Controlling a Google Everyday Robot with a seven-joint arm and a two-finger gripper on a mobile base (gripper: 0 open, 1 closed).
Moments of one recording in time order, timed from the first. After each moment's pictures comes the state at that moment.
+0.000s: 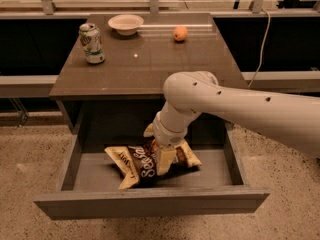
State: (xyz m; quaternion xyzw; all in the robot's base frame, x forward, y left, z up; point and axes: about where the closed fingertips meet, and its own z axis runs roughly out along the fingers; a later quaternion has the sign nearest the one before) arm 0.516 0.002 0.673 -0.80 0.58 0.10 0.15
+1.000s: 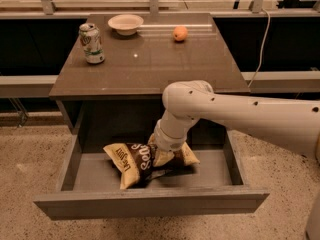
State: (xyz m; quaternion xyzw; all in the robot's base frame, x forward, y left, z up) arm 0.517 -0.004 0.630 -0.80 0.58 0.11 0.12
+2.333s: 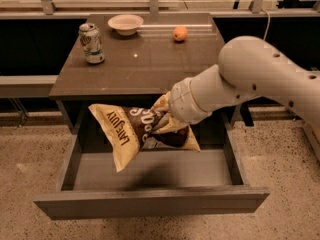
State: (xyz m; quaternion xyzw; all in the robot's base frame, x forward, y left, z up) arm 0.506 -0.002 0.824 -0.76 0.53 0.11 0.36
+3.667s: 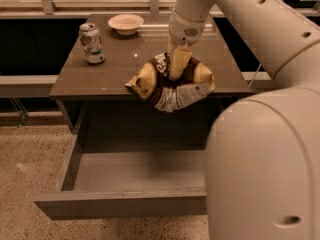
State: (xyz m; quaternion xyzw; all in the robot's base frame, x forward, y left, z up) arm 0.669 -0.058 0.878 -0.74 0.66 0.05 0.12
